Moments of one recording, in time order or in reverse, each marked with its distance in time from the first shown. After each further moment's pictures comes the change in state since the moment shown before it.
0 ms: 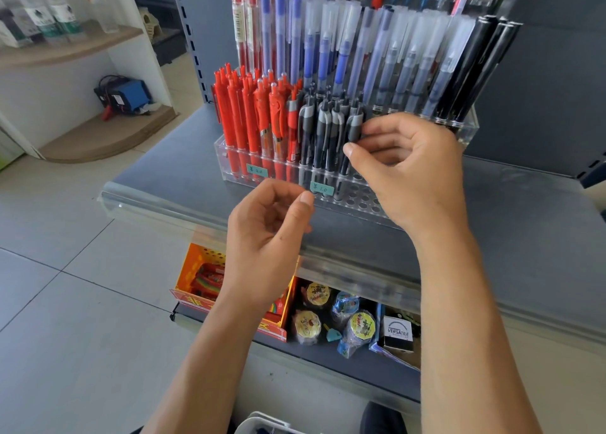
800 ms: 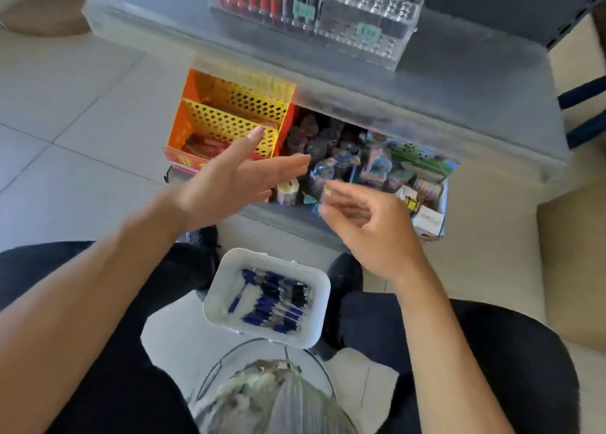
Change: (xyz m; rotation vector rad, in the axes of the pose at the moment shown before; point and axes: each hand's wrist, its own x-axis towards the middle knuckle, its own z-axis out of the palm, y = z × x) left_hand -0.136 -0.011 -0.056 -0.165 -0.901 -0.703; right_hand -0.249 0.041 -0.060 -0.054 -0.459 0.319
